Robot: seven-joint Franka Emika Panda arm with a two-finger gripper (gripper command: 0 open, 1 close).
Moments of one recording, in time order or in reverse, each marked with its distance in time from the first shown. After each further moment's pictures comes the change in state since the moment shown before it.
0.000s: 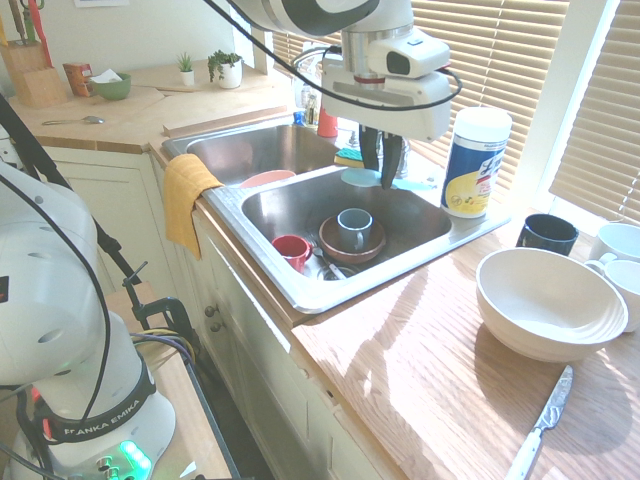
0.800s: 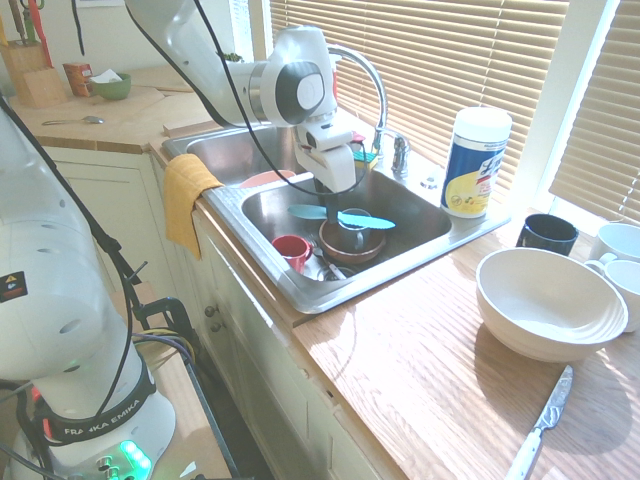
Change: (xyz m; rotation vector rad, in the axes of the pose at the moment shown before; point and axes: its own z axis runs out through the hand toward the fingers) arm -0.103 -0.113 0.158 -0.052 0.039 0.273
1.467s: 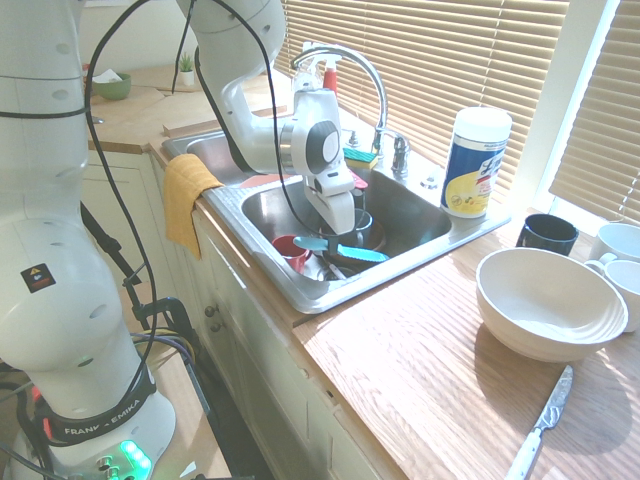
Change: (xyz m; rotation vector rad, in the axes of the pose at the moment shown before) arm -0.011 -0.031 0.094 -0.029 -0.051 0.050
